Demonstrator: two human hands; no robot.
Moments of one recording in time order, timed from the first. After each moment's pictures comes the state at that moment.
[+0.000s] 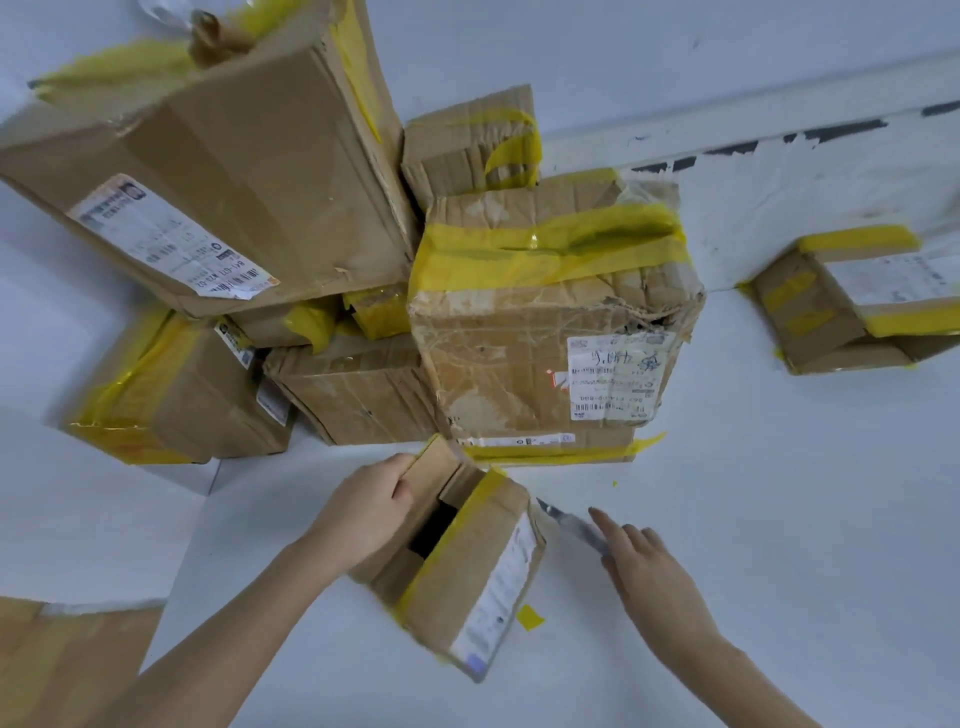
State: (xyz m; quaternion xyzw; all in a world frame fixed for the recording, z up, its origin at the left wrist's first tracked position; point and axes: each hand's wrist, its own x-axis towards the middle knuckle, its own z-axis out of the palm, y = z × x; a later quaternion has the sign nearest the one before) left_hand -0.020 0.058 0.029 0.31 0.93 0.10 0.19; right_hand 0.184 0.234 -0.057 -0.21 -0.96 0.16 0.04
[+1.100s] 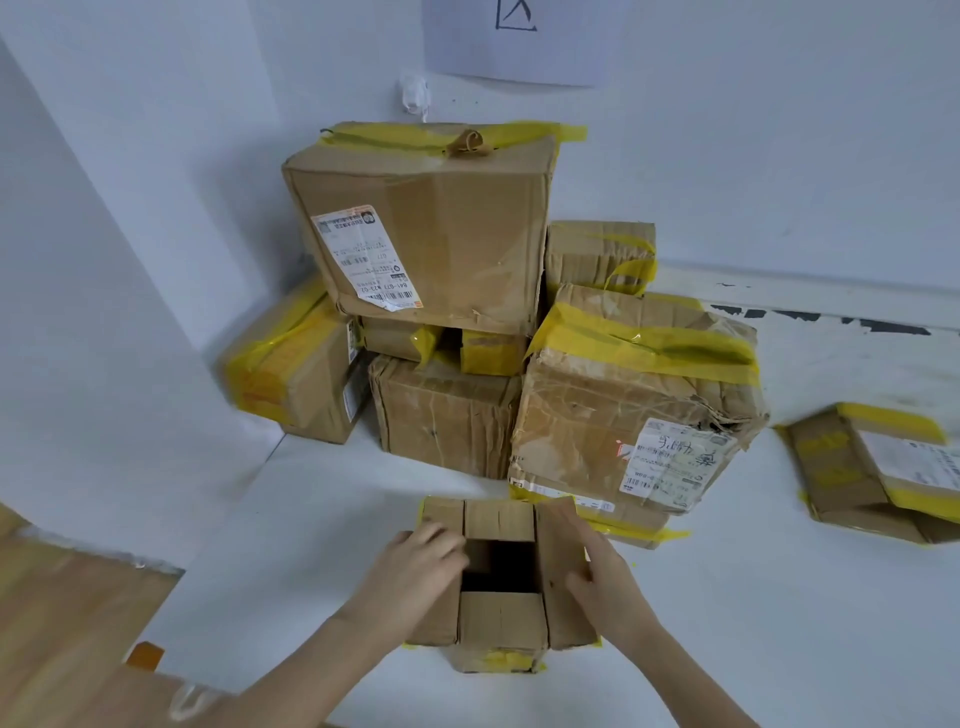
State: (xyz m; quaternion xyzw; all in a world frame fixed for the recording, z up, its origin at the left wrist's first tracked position) left_hand 0.038 0.007 0.014 0.47 0.88 0.04 -0.06; right_hand 0.126 0.215 -0.007 -0.16 -0.89 0.43 -0.05
